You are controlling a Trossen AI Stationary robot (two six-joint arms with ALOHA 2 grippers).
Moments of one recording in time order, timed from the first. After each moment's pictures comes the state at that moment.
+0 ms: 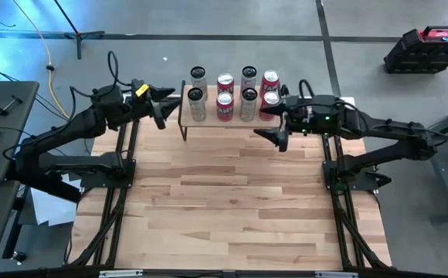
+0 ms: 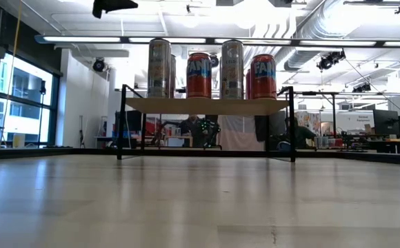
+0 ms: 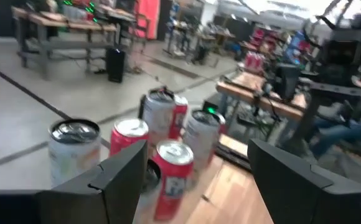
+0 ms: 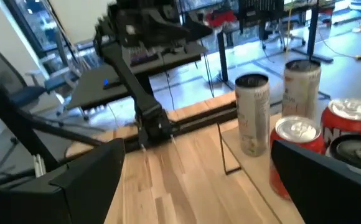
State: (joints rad) left arm 0.39 0.82 0.96 -0.19 -0.12 -0.23; right arm -0.10 1.07 1.17 -0.28 0.08 0.23
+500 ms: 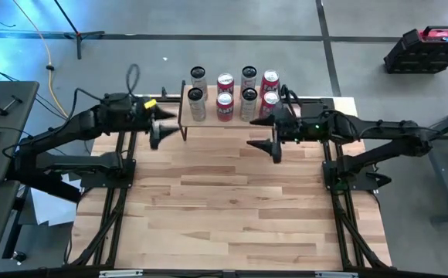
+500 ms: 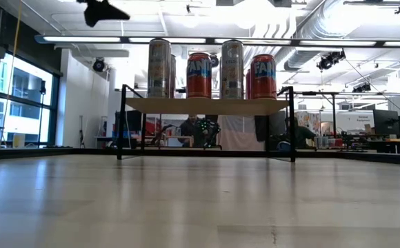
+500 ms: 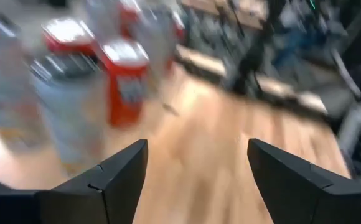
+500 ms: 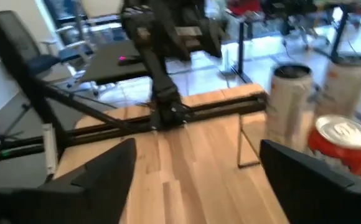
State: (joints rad) left arm 0.34 0.78 0.96 -0.50 0.06 -0.19; right arm -0.02 1.15 1.18 -0.26 0.07 0.15
